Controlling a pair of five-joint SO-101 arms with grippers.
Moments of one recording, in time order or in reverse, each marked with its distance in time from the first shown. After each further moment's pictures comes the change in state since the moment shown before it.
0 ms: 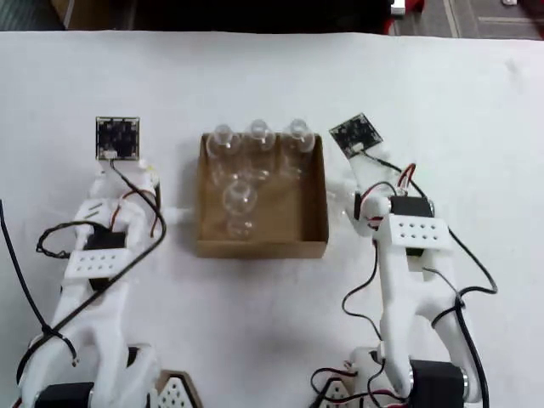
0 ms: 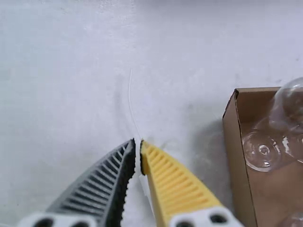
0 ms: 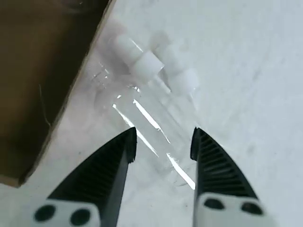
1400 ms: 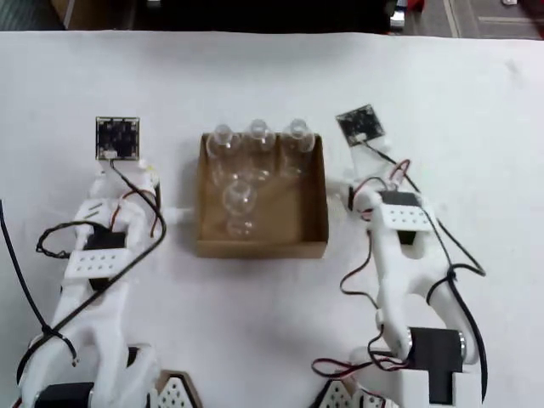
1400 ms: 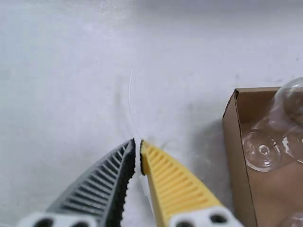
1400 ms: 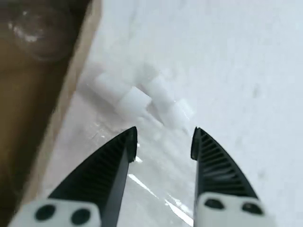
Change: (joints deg) left arm 0.0 0.0 0.0 0.0 0.0; right arm 0.4 11.2 -0.5 -15.5 -7.6
